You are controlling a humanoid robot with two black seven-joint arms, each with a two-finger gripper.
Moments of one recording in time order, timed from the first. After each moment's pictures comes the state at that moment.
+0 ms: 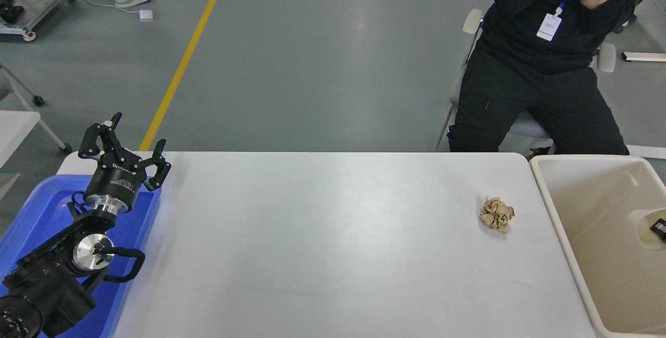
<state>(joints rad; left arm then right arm) -0.53 0.39 -0.87 -0.51 0.08 -0.53 -0.58 0.64 -0.46 -0.36 0.01 -0.39 0.13 0.23</state>
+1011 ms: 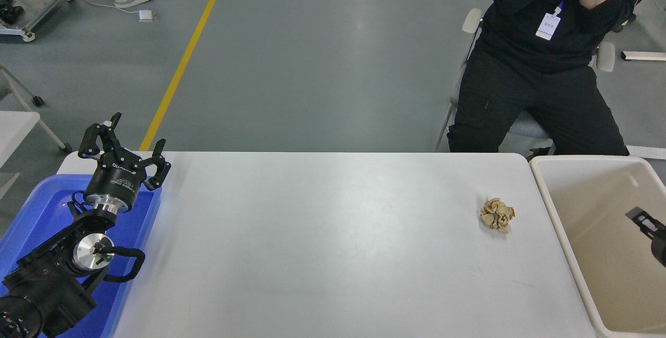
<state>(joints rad) -0.53 0.39 -0.87 -0.51 0.08 -0.53 -0.58 0.76 -0.49 -0.13 0.02 -0.39 -0.02 0.23</state>
